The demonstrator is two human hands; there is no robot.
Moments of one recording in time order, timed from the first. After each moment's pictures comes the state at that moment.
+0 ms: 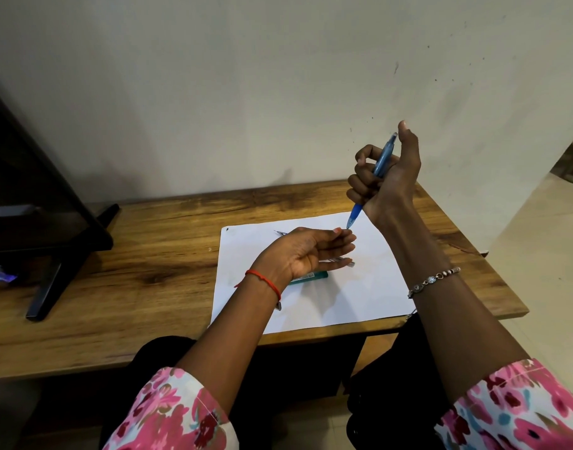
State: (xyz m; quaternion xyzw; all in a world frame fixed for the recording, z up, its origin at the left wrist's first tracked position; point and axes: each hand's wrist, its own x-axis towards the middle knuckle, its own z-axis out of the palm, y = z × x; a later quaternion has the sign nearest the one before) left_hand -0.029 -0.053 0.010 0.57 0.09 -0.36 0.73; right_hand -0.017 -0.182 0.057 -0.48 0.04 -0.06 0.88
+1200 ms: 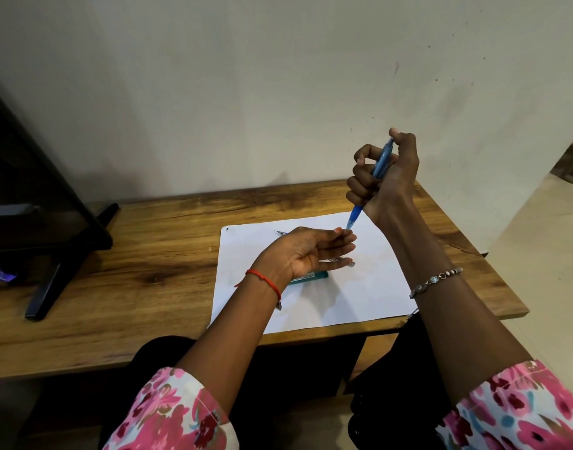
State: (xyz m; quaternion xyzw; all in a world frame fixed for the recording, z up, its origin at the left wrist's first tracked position) left_hand -0.028 -0.051 0.011 0.57 0.09 -0.36 0.73; right_hand -0.013 -0.181 0.057 -0.49 0.04 -0.05 0.87
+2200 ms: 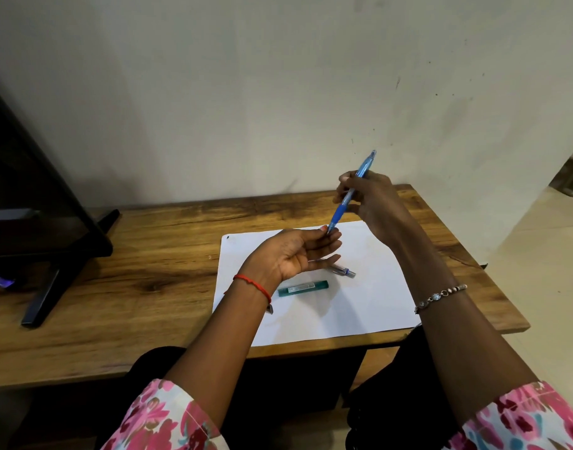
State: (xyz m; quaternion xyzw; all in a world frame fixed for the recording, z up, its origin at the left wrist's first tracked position) left_hand -0.020 -0.039 0.018 0.53 0.09 -0.33 0.78; right_hand 0.001 -0.185 0.043 -0.68 0.04 -0.05 0.73
